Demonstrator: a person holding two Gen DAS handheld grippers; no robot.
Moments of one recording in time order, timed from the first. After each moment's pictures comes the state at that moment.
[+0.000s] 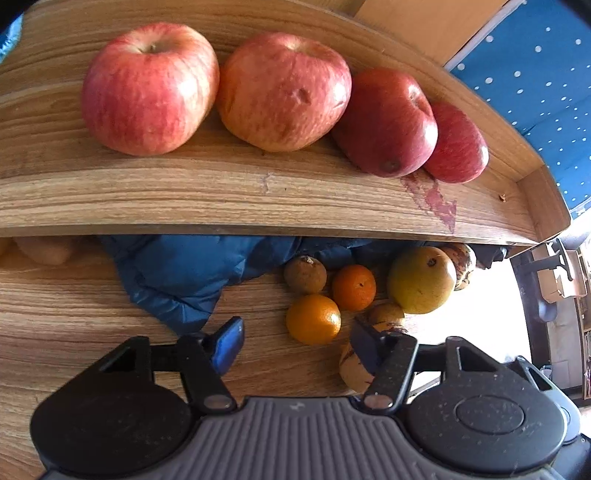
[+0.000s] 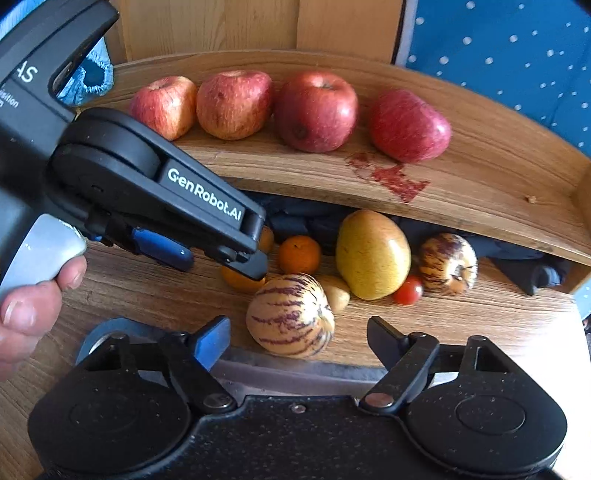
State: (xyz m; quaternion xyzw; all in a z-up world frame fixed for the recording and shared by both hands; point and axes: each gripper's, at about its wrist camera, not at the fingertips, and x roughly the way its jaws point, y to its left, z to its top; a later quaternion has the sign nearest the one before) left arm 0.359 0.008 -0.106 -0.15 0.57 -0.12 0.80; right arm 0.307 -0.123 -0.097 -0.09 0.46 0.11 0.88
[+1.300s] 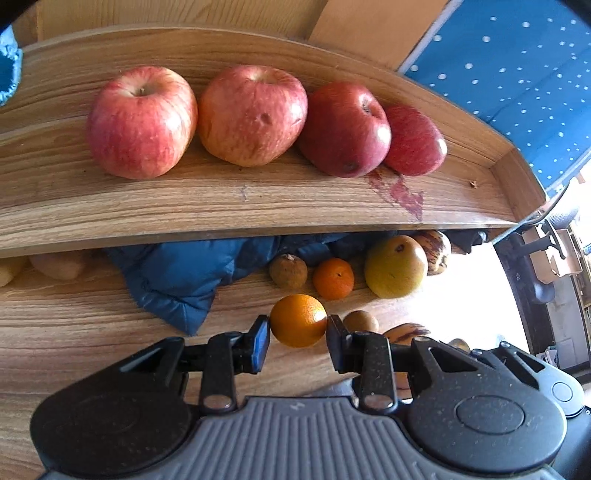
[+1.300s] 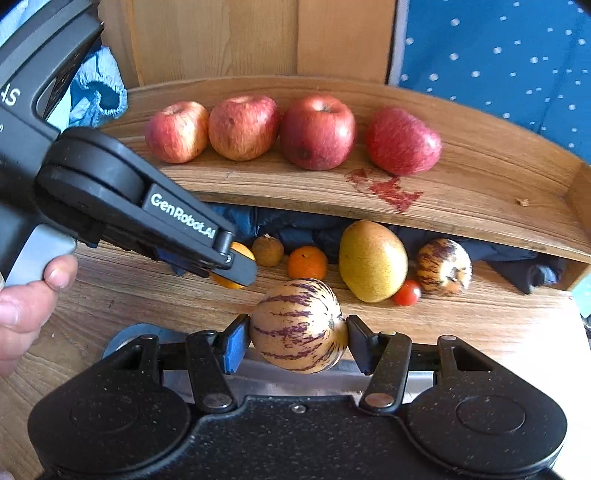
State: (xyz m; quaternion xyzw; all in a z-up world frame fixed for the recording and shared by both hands) left arm 0.338 -0.003 -0.083 -0.11 0.54 -0.15 0.82; right arm 0.284 -0.130 -0.078 -0.07 0.44 0.11 0.89
